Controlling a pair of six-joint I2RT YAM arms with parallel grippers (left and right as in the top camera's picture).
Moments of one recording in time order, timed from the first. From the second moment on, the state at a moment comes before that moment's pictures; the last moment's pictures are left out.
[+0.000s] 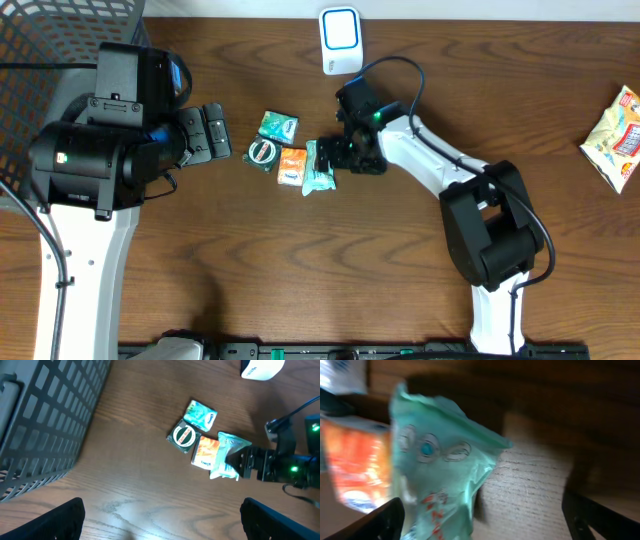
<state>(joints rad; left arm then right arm) -0.15 1.38 1.79 -1.42 -0.08 -0.33 0.50 2.12 1.51 -0.70 -0.25 0.49</state>
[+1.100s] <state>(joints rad) -0.15 1.38 1.79 -1.42 -0.08 -0.33 0.55 2.10 1.68 -1.07 0.06 0.28</state>
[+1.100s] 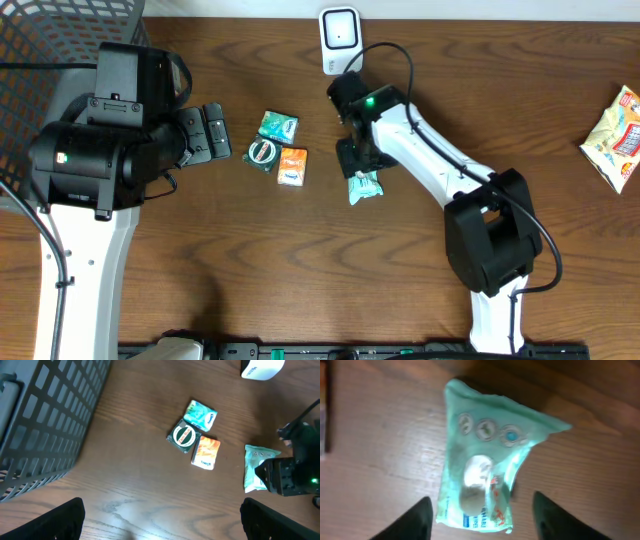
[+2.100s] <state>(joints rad) -0.15 1.38 1.79 -1.42 -0.08 -0.33 0.63 2.10 1.65 -0.99 0.13 0.33</state>
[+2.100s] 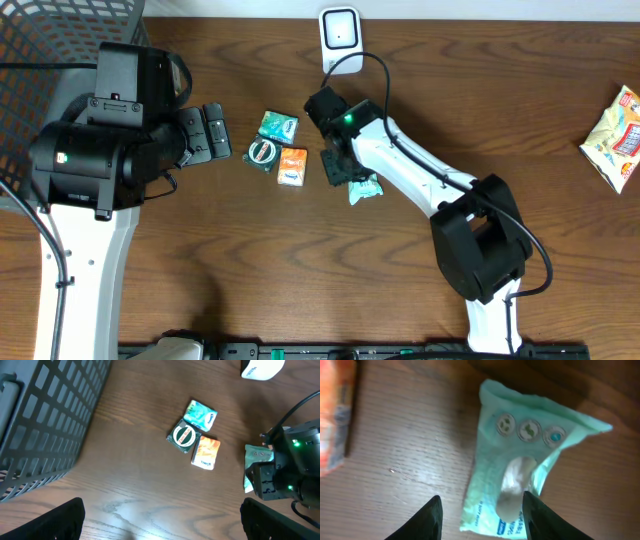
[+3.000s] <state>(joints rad) -0.15 1.38 1.79 -1.42 -0.08 -0.33 0.60 2.08 1.54 -0.96 0.08 0.28</state>
